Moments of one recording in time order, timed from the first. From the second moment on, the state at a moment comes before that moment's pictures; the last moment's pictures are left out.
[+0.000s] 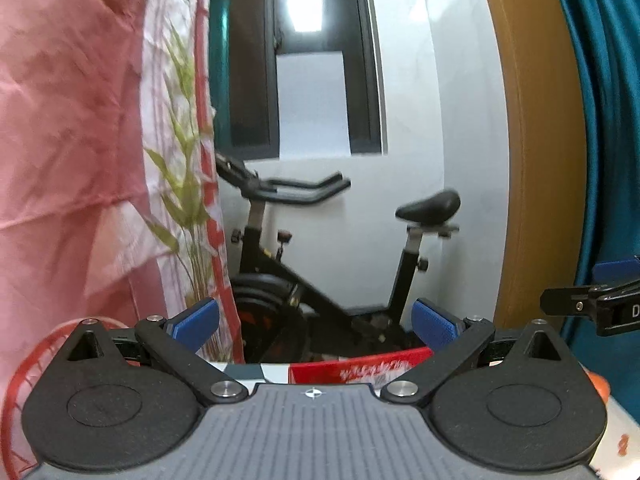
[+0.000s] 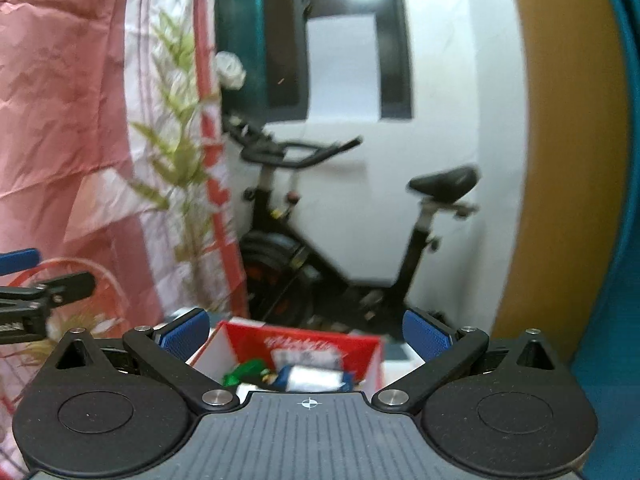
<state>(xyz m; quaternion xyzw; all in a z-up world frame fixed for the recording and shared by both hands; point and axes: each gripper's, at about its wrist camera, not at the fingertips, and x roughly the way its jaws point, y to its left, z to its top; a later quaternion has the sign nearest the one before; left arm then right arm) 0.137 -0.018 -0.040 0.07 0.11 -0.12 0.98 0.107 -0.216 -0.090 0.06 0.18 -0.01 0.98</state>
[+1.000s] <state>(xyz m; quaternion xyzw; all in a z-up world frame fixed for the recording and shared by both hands) 0.022 -0.006 0.014 0.04 0.03 -0.10 0.99 -0.045 -0.167 -0.018 0.03 0.07 -0.07 0.99</state>
